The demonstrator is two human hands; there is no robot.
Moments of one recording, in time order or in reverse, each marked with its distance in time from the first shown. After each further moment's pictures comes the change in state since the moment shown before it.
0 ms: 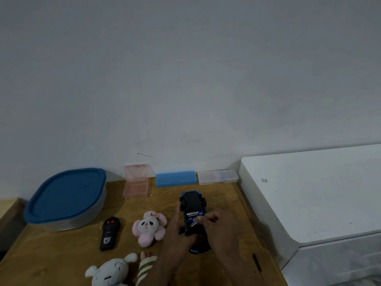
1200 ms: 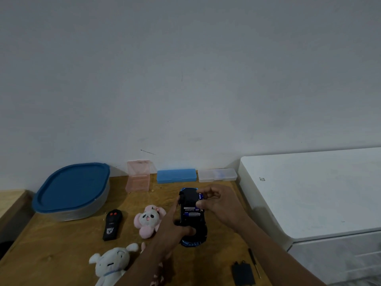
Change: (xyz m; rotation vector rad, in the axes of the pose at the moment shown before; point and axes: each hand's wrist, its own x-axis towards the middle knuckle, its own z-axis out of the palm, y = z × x) left_hand -0.010 0.025 -0.013 0.086 -0.111 -0.069; right_hand 0.033 -0.024 -0.050 0.136 -0.382 -0.247
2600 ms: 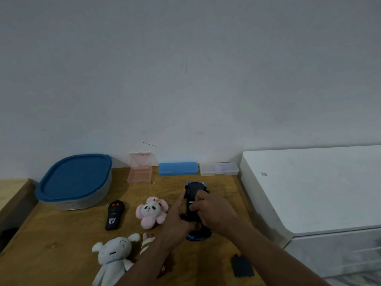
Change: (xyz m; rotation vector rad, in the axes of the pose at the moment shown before) left_hand -0.005 -0.002 0.012 0.062 0.059 0.015; right_hand -0.001 0.011 0.027 -0.942 -0.316 -0.378
